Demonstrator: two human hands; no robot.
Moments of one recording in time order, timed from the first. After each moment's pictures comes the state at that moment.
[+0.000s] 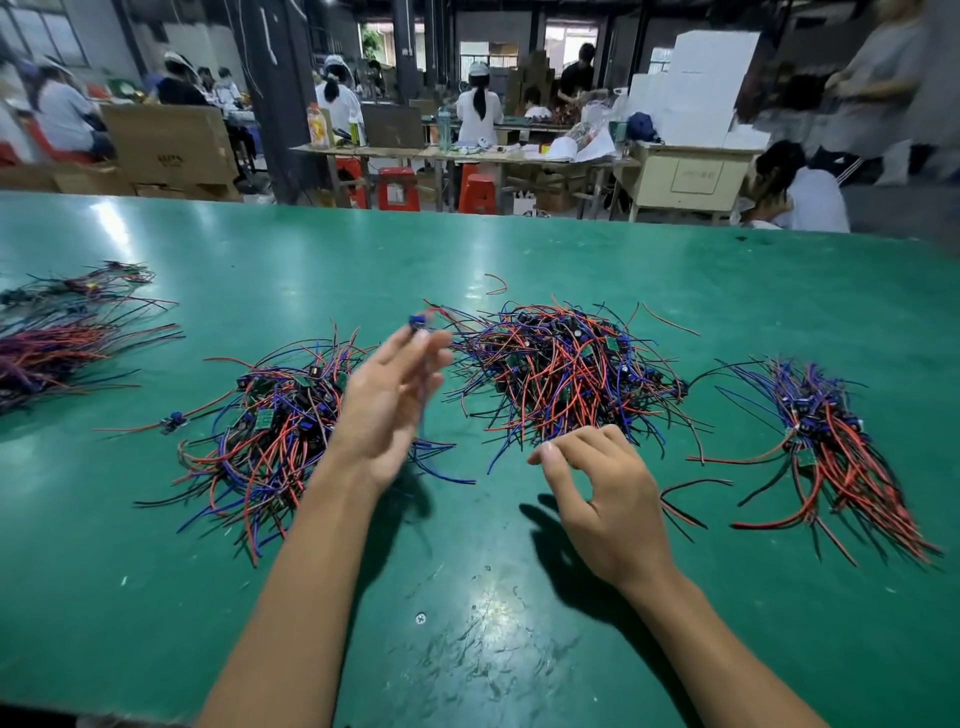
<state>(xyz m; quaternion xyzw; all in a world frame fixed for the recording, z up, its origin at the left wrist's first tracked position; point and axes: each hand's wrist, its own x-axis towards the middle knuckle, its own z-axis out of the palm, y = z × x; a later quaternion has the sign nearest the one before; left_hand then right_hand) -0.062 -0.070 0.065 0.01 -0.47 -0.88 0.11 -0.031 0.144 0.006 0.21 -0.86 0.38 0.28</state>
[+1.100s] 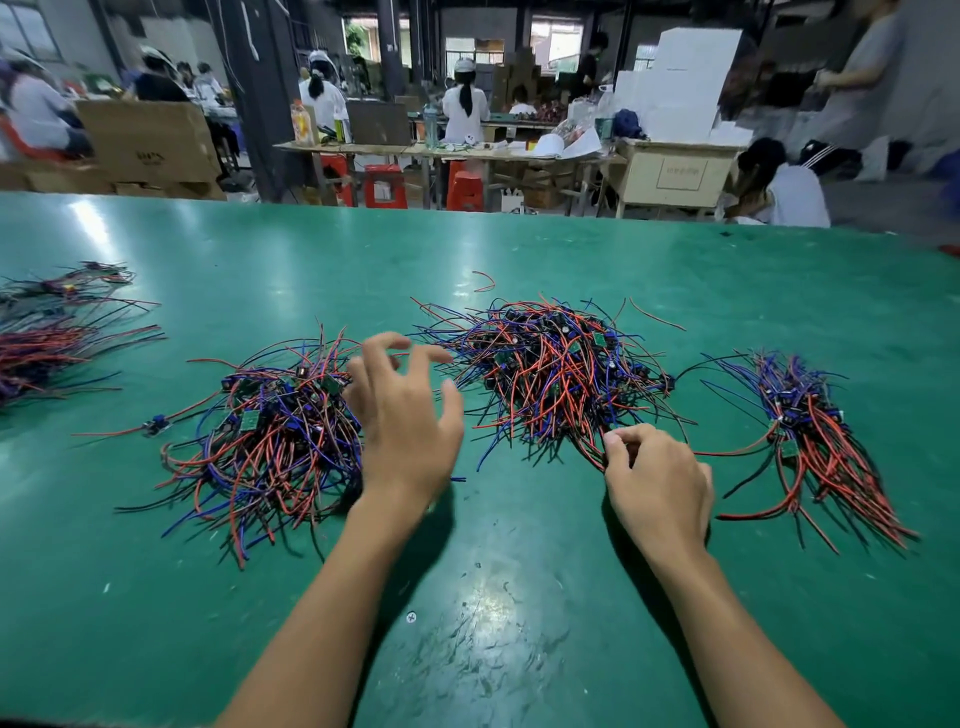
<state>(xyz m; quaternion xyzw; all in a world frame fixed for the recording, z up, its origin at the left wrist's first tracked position) -0.054 -0.039 0.039 0.06 -0.89 -0.24 0.39 -0.058 0.179 0.003 -0.11 -0.94 0.24 0.21</state>
